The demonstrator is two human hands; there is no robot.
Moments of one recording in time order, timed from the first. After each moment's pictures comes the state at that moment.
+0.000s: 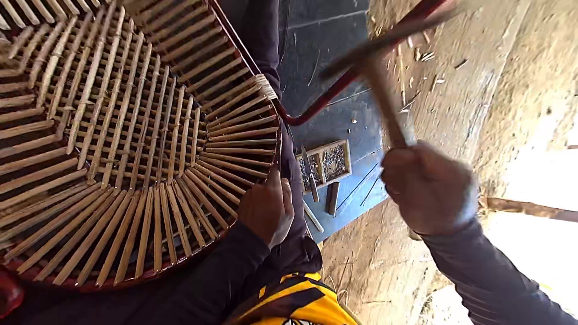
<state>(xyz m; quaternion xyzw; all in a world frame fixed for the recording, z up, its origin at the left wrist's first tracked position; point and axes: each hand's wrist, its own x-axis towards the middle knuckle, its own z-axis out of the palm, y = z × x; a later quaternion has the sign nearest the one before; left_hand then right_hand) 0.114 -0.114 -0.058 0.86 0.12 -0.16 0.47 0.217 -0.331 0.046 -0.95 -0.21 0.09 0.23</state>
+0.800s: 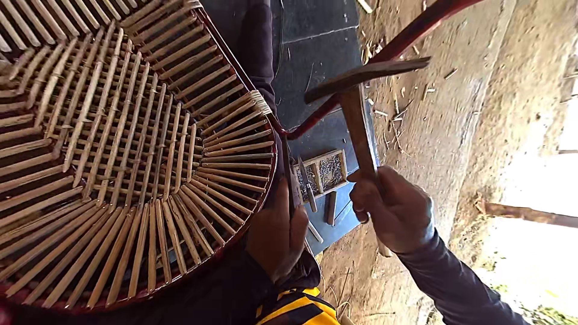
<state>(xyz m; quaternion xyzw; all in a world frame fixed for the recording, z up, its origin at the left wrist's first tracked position) 0.104 -0.129 -0.054 0.80 0.08 -0.03 0.59 0.203 -0.324 0.023 -0.91 -0.17 0.16 0.35</state>
